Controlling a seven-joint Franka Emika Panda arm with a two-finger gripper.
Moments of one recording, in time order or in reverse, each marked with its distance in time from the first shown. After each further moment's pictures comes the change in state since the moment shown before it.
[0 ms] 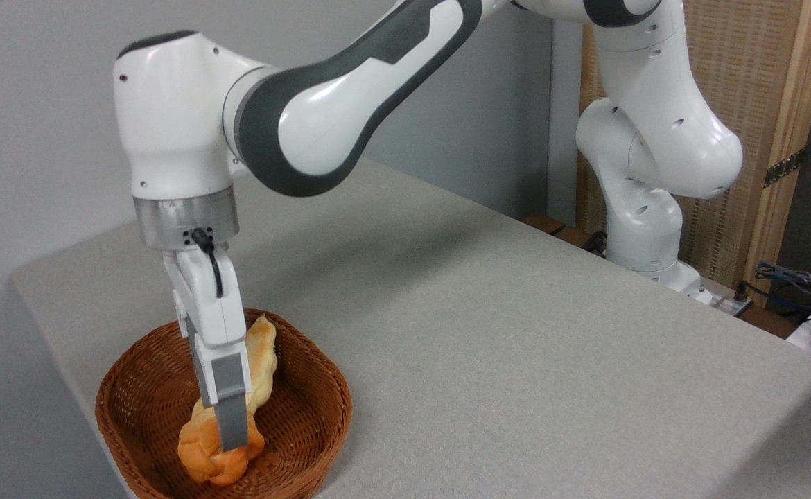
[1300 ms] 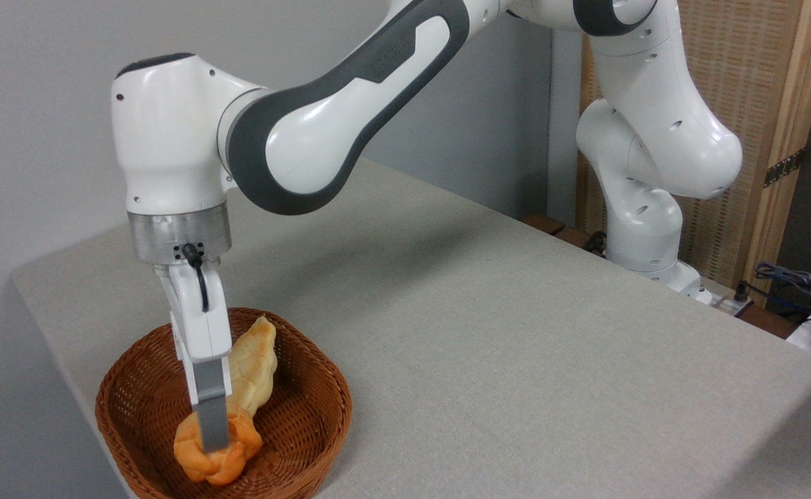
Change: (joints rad) arm -0.006 0.024 0.000 0.008 0.028 0.053 0.000
